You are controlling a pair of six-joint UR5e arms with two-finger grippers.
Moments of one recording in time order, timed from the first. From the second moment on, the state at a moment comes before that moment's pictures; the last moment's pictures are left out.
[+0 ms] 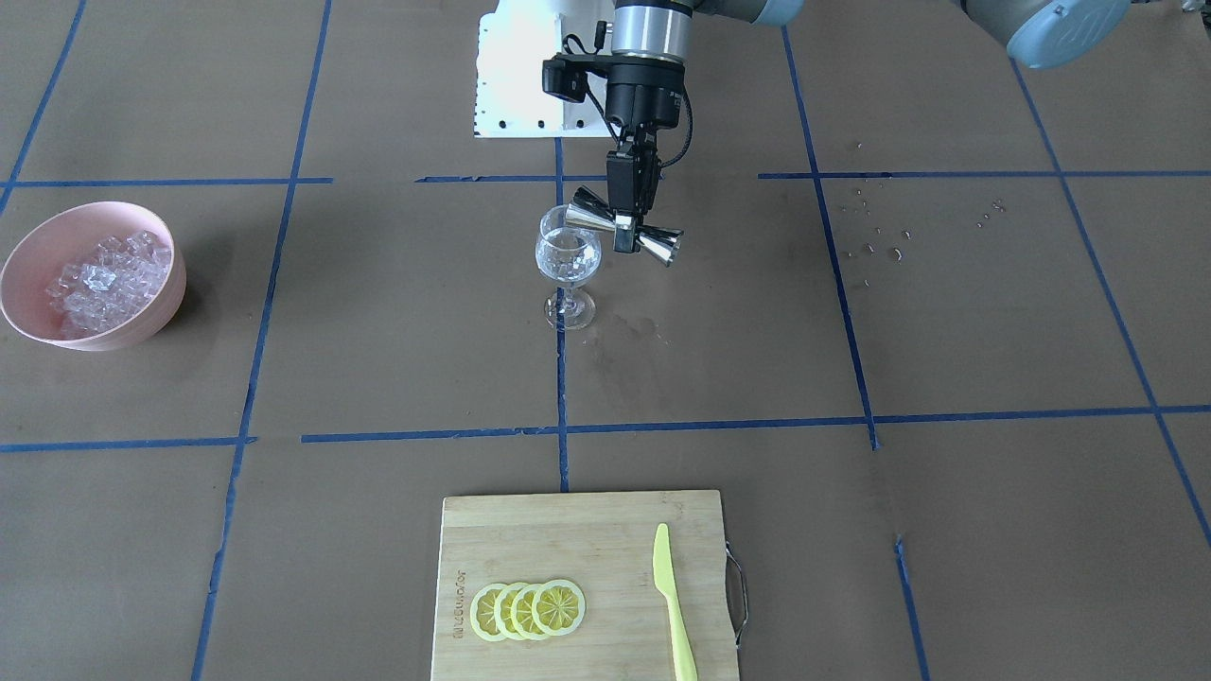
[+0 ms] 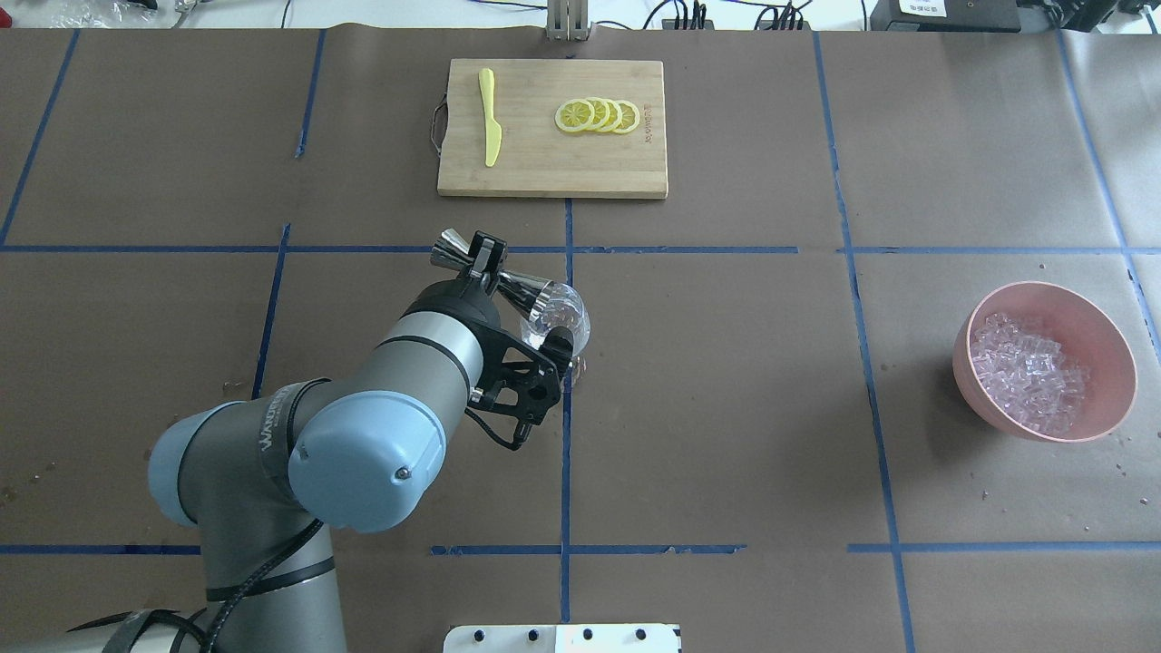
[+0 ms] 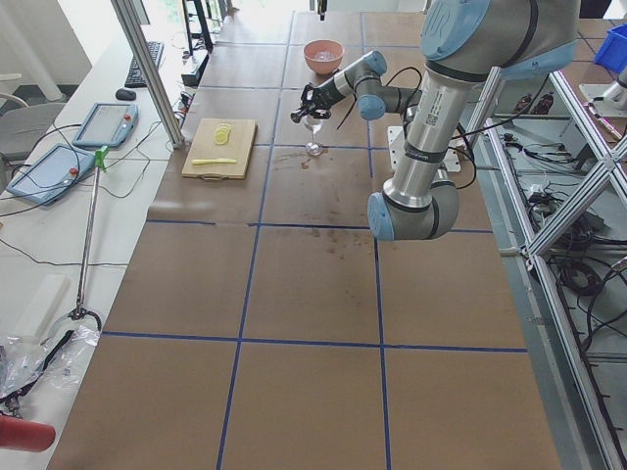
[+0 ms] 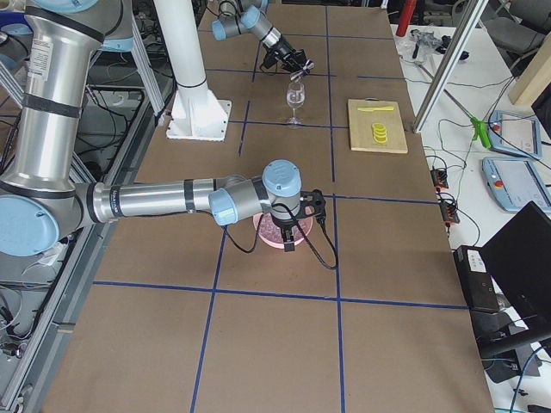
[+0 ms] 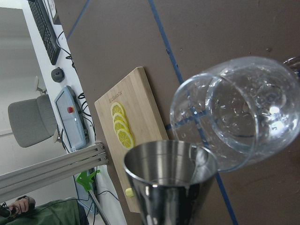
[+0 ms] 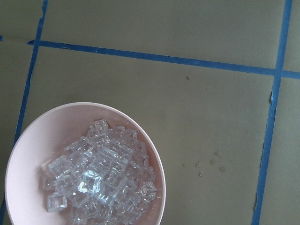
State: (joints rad) left arm -0.32 -2.15 -1.97 -1.70 -1.00 0.71; right arm 1.38 -1.81 1.90 -1.31 2.44 0.23
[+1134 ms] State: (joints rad) left arm -0.38 -1.74 -2.08 -2.10 -1.01 0.13; right arm 1.38 -1.81 1.90 -1.31 2.44 0.23
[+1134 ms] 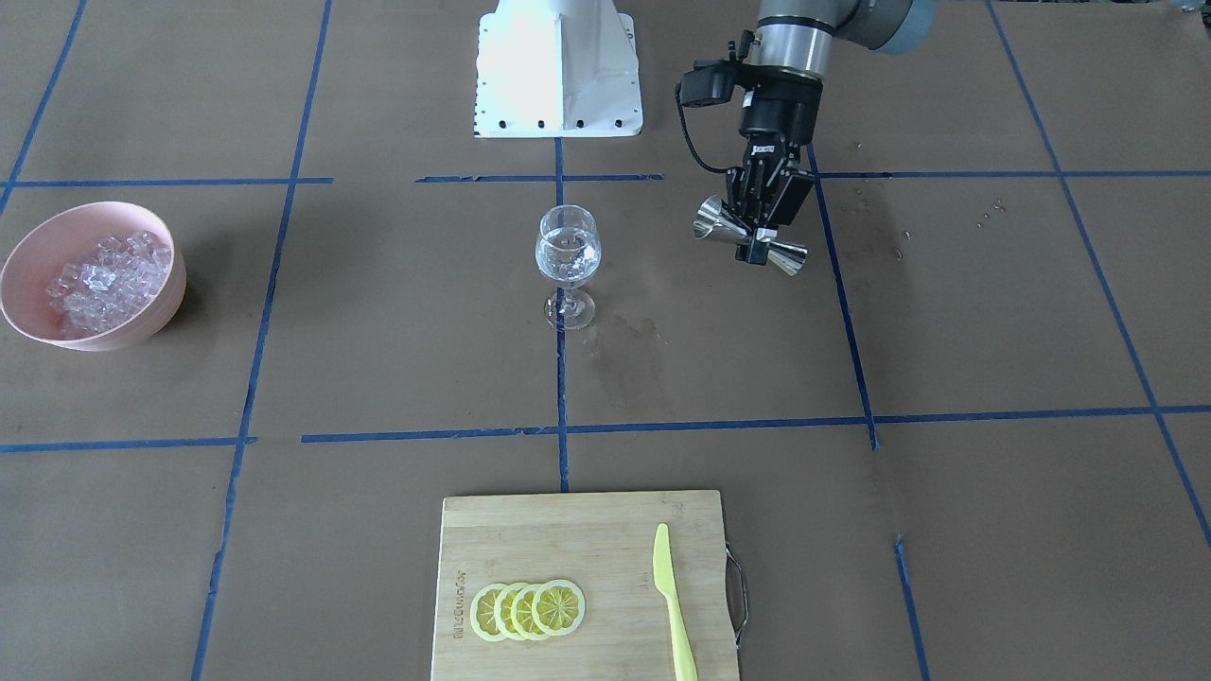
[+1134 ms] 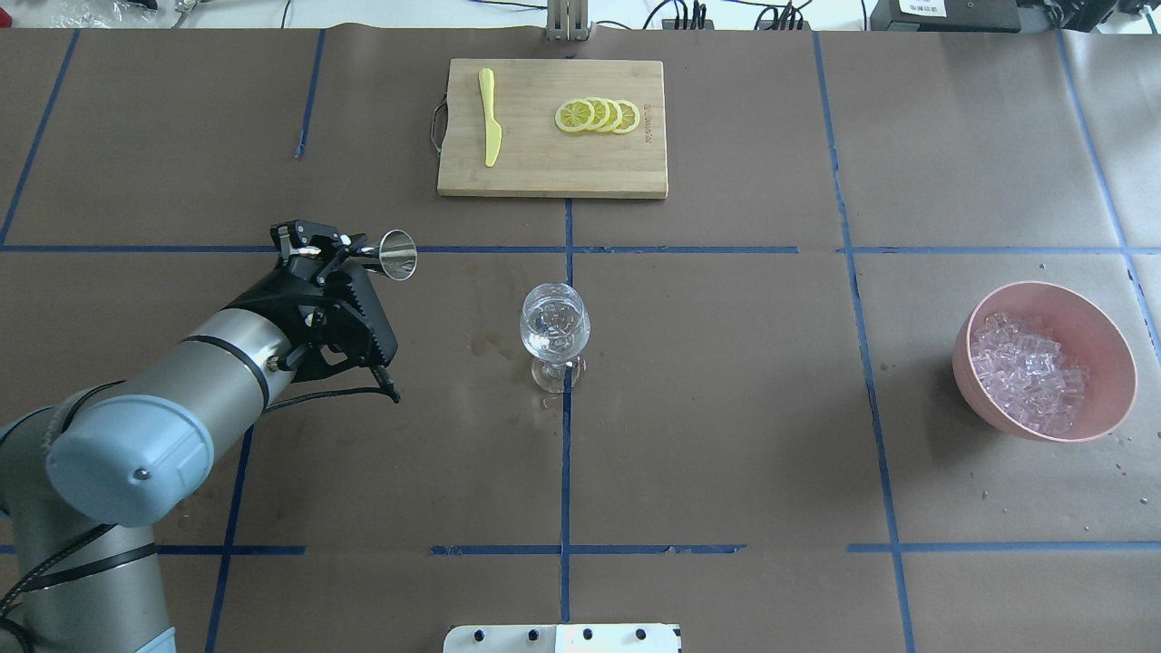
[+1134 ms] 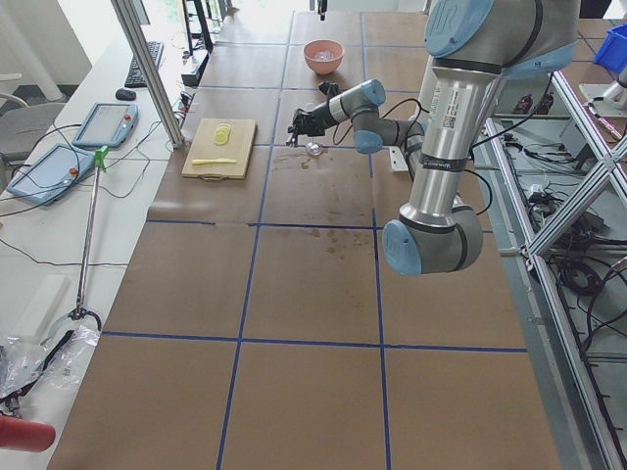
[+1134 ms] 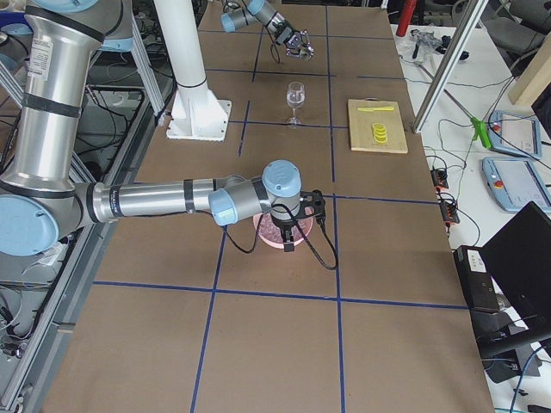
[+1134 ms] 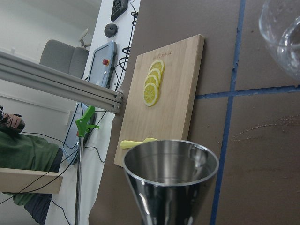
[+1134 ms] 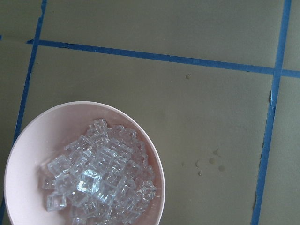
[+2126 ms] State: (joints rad) left arm -0.38 -1.28 -1.78 -2.90 -0.89 -0.50; right arm 1.38 -1.81 1.90 -1.31 2.44 0.23
